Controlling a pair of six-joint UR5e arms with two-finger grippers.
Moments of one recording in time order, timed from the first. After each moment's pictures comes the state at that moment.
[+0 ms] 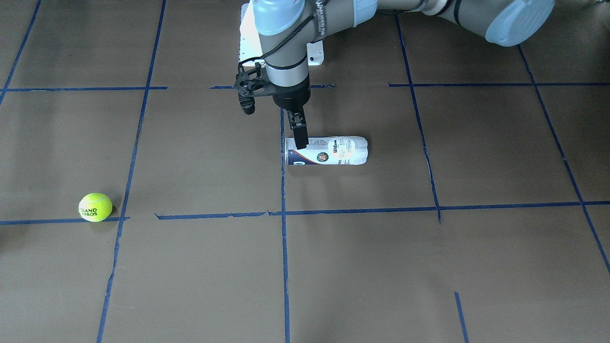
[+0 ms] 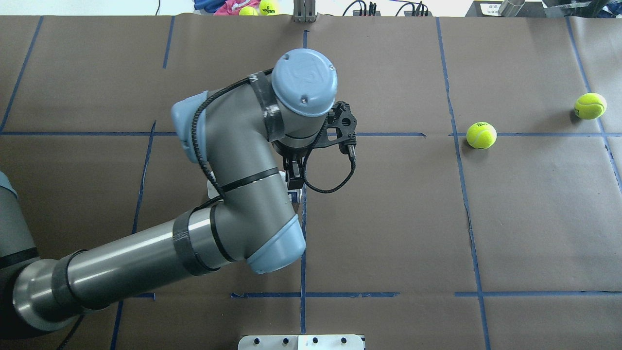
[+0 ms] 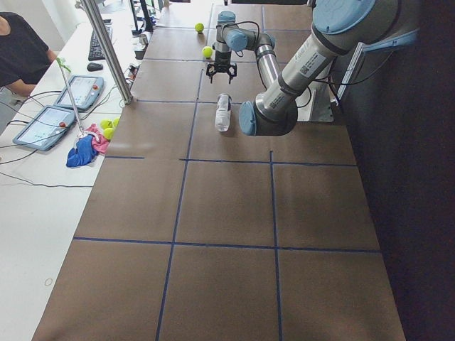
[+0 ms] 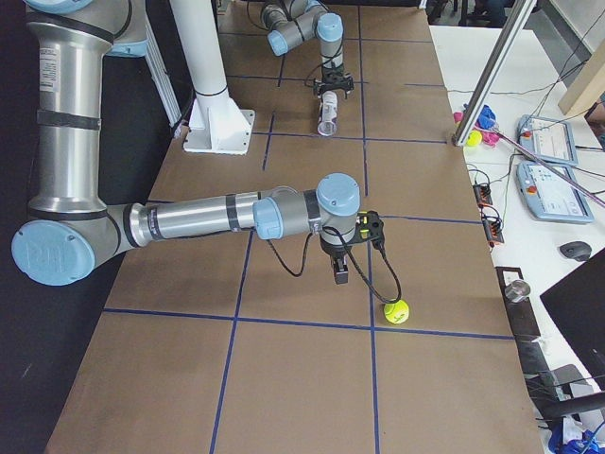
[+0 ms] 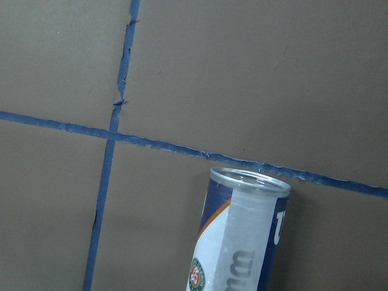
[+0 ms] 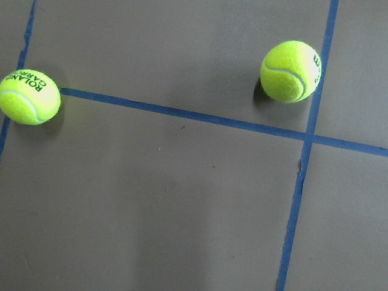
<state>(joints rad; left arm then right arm) -0.52 -2.58 -1.54 -1.21 -1.75 0.29 1.46 -1.67 1.83 -1.50 2.40 0.05</state>
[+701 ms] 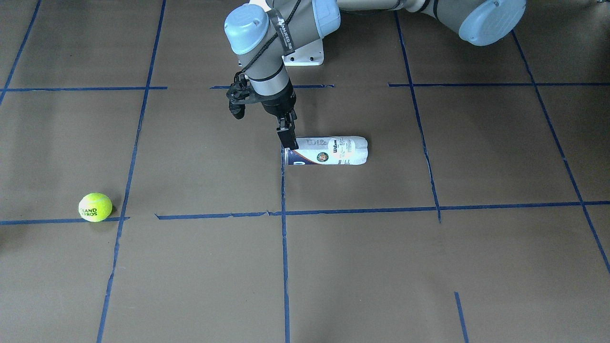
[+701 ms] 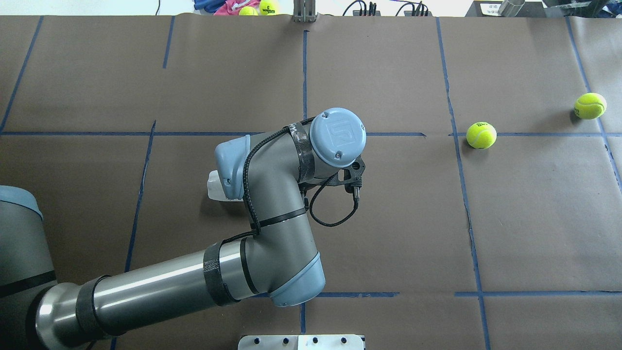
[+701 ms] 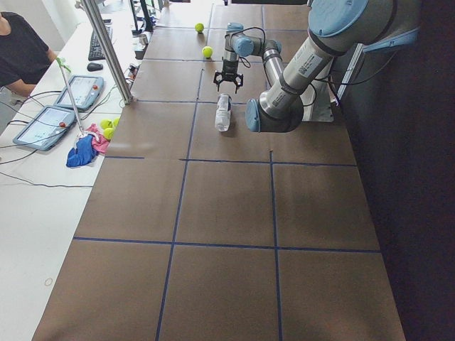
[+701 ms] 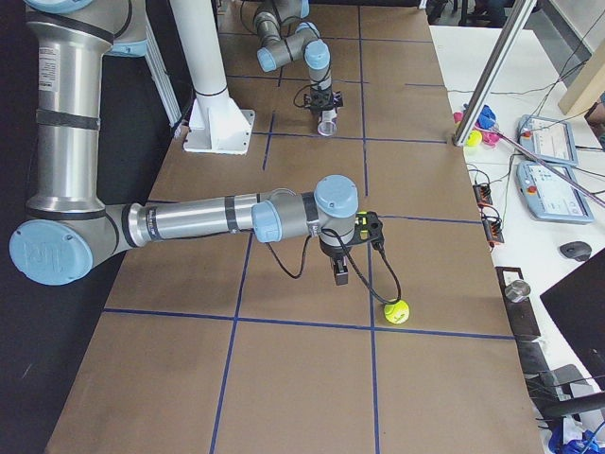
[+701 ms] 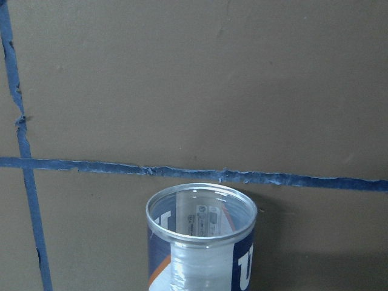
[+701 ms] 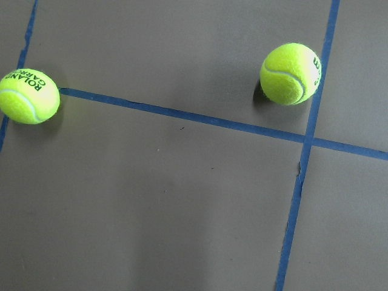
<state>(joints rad) -0.43 -2.57 -1.48 -1.23 -1.66 0.32 1.46 -1.68 1.83 -1.48 2.40 0.05</state>
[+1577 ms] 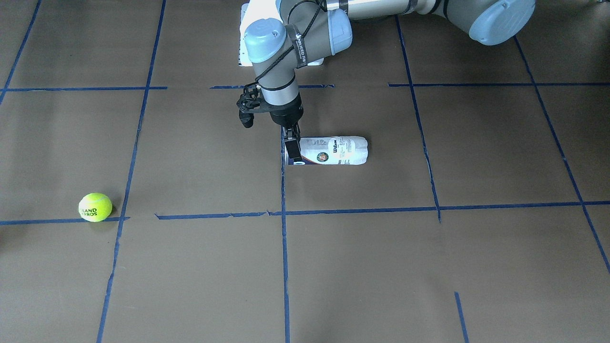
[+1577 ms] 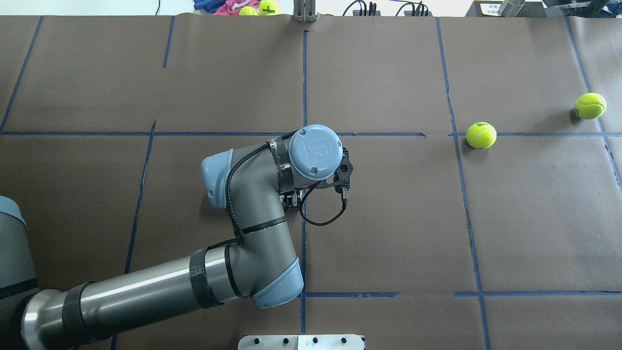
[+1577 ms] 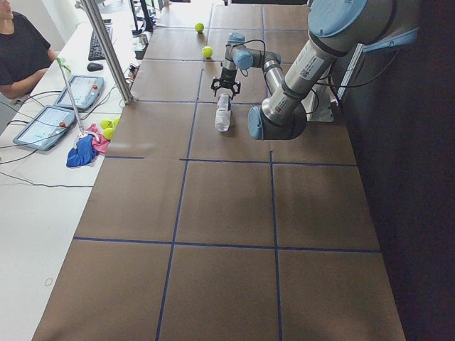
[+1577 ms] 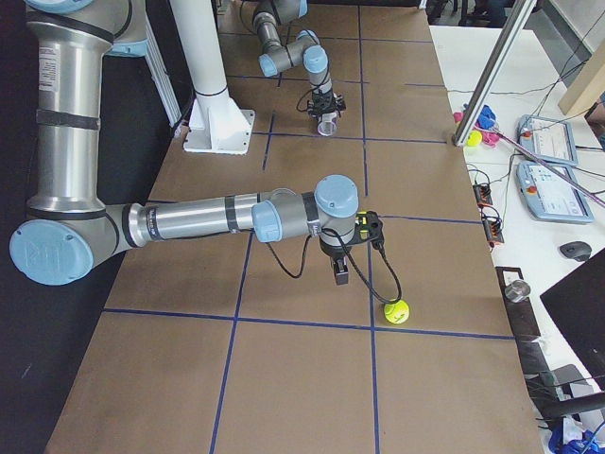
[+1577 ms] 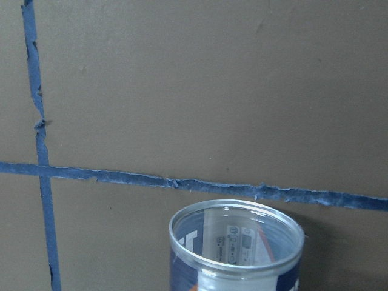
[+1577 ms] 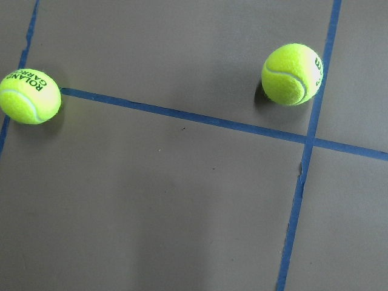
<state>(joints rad) -0.43 -2.50 -1.47 -1.39 -1.60 0.27 1.46 -1.68 1.83 -1.48 2.40 0.05</state>
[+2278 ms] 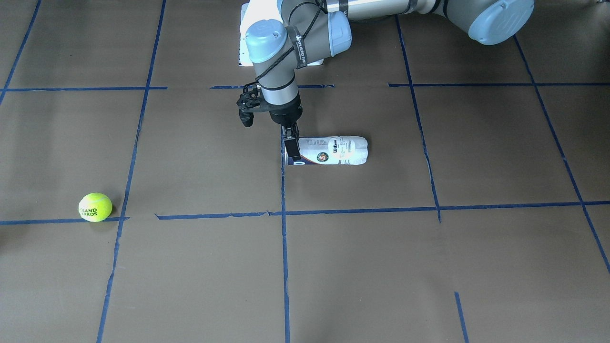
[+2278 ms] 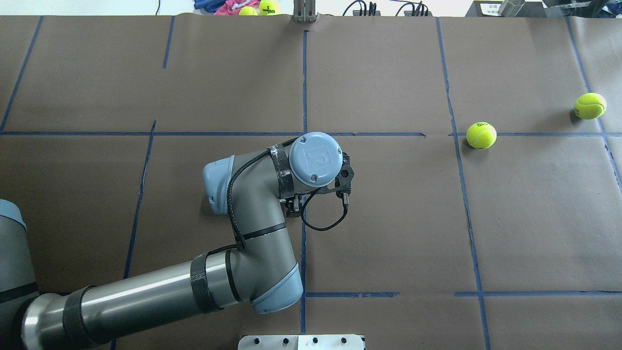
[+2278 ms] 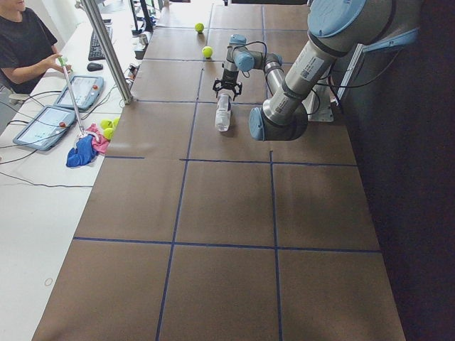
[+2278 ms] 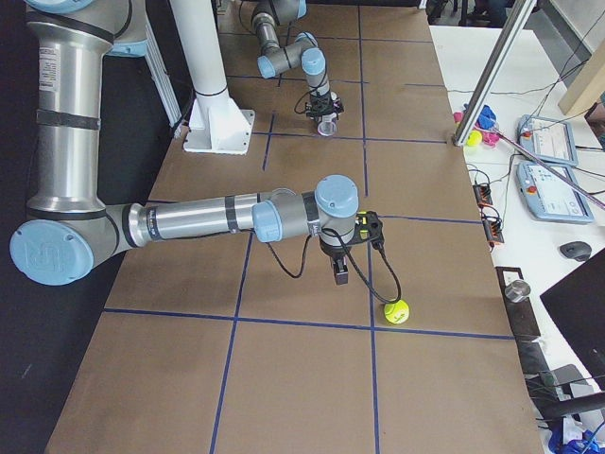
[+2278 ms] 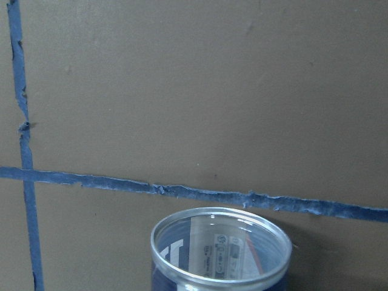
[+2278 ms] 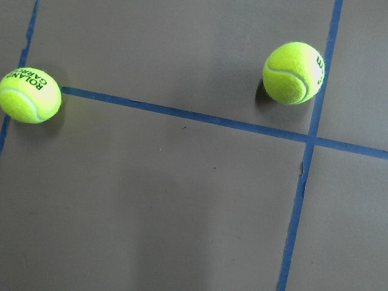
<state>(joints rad) -0.41 -2.49 -1.46 -1.42 -1.60 0.26 1.46 -1.68 1.83 -1.48 2.40 0.05</state>
